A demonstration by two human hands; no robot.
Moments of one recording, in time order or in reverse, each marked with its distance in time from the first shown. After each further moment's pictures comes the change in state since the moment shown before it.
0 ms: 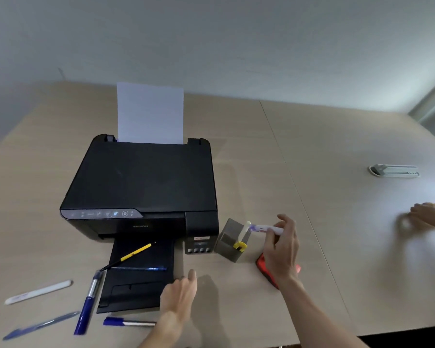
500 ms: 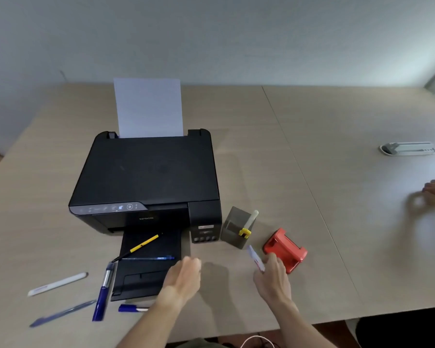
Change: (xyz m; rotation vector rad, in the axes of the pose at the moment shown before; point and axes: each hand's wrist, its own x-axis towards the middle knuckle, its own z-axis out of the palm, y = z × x) left_hand -0.002 -0.014 -0.027 -0.335 0.086 0.096; right_hand -0.085 0.025 0.002 -0.379 -0.487 0.444
